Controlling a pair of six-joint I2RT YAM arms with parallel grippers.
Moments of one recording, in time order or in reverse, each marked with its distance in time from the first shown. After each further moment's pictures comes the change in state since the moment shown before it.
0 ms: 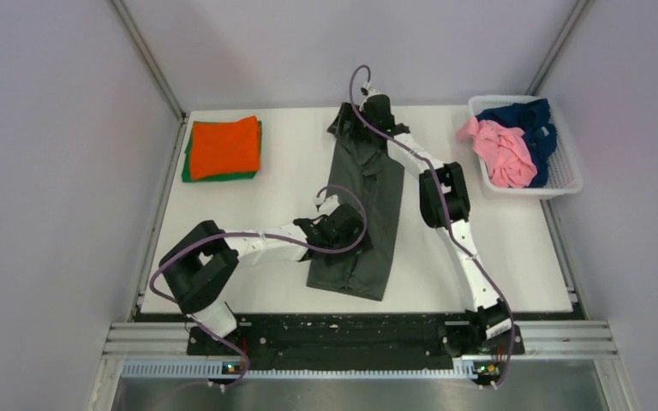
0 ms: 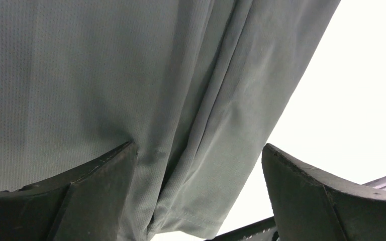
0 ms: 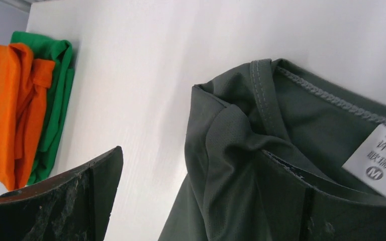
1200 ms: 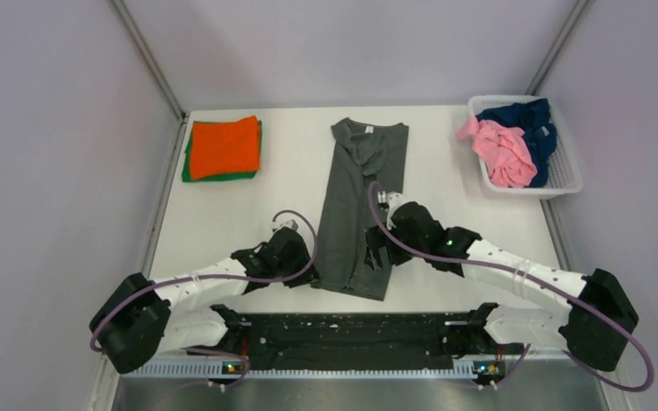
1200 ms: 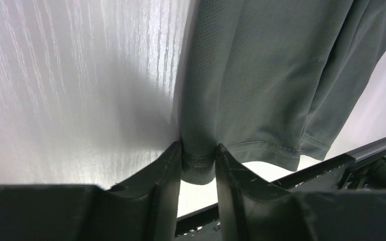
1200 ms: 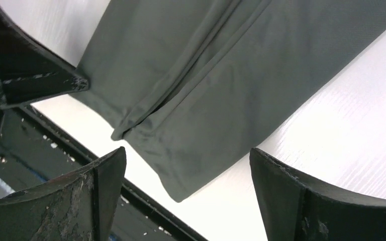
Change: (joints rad) left arm 0.158 -0.507 -0.497 0.002 0.179 0.182; right arm 0.430 -1.524 -1.621 -0.277 0.268 -0.128
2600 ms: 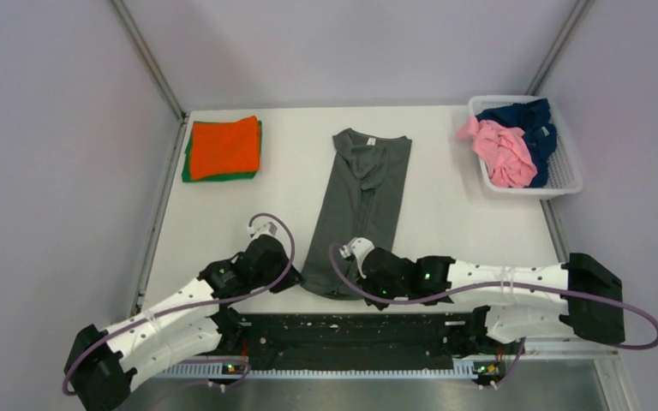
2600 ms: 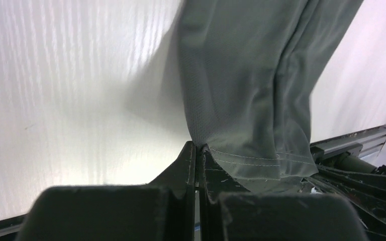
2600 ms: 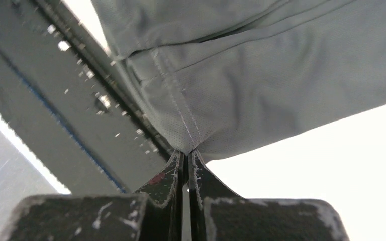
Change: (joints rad) left arm 0.000 -0.384 -0.032 -0.282 -0.037 -0.084; right arm 0.442 0.045 -0.028 -0.040 0.097 -0.011
